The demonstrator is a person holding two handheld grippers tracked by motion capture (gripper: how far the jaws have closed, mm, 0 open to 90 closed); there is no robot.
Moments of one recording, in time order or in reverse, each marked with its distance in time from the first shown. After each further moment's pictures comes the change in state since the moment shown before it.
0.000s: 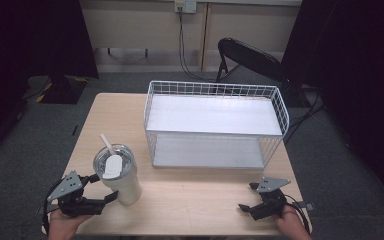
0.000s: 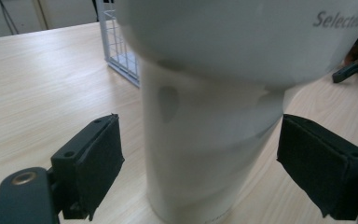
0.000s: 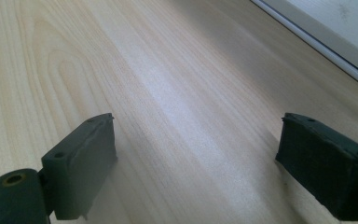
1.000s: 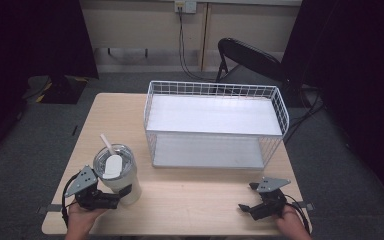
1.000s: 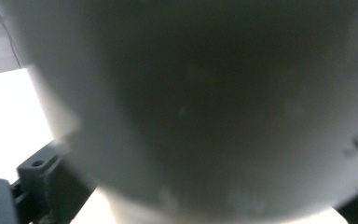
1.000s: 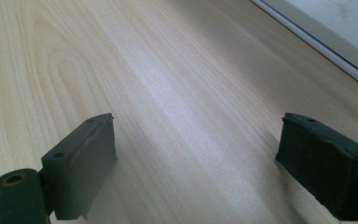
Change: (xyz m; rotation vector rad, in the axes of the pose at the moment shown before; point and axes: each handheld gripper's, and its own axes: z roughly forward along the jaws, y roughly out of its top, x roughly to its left) left arm -0.011 0.011 0.034 -0.092 0.022 0.055; right arm 0.000 0.000 0.000 0.000 0.000 0.000
